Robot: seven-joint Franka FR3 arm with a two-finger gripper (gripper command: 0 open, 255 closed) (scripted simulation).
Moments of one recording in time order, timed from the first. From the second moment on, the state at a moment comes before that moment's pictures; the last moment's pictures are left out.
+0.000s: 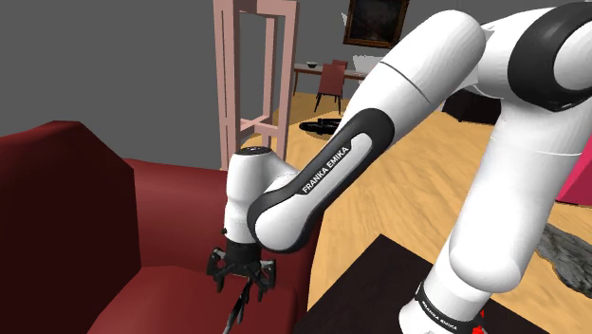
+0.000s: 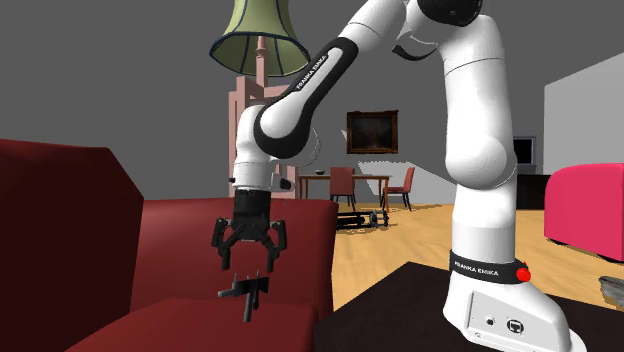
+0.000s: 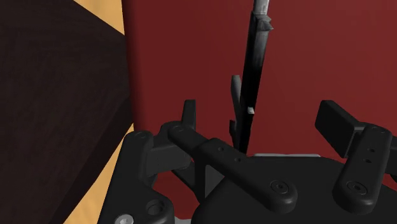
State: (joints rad) arm 0.02 0.09 0.69 -2.46 0.22 2.56 1.50
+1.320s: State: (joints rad) arm 0.02 0.10 0.69 -2.46 0.21 2.57 1.50
